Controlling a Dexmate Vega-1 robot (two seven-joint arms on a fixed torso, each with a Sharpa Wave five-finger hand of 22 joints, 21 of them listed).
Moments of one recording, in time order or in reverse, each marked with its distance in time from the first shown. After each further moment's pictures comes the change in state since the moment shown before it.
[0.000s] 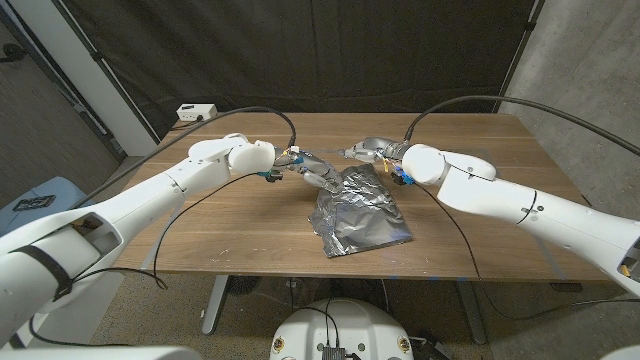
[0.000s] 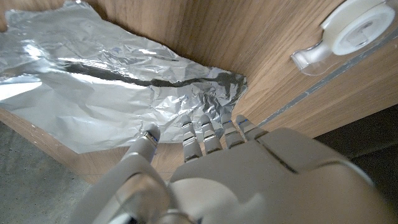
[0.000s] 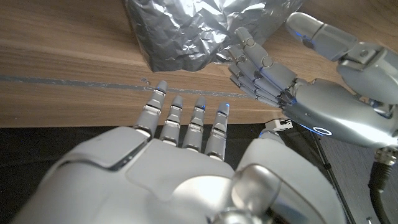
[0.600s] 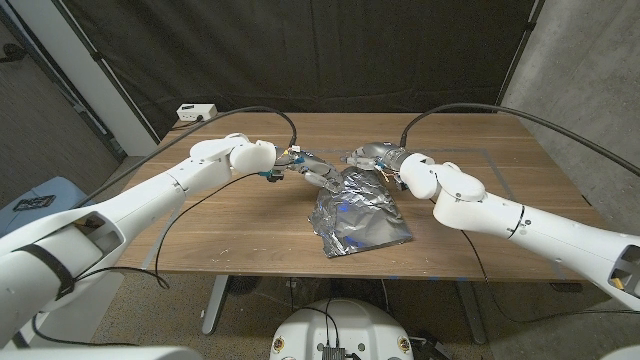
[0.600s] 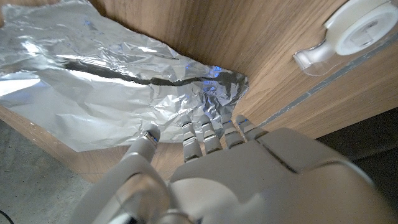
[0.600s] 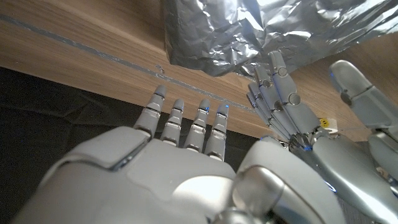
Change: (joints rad) left arm -0.008 -0.009 0.005 0.019 -0.010 -0.003 -0.001; left_hand 0.000 0.000 0.000 0.000 0.000 0.000 0.000 0.000 0.000 0.000 0.000 0.000 0.000 0.000 0.000 0.000 0.000 0.000 0.000 0.000 0.000; right arm -0.039 0.035 -0.031 0.098 -0.352 0.111 0.083; right_hand -0.043 -0.001 -0.003 0.019 0.004 -0.036 0.014 0.000 -0.005 -0.014 -0.038 -0.012 -0.005 -0.037 -0.020 -0.008 -0.003 -0.076 -0.008 -0.008 -0.005
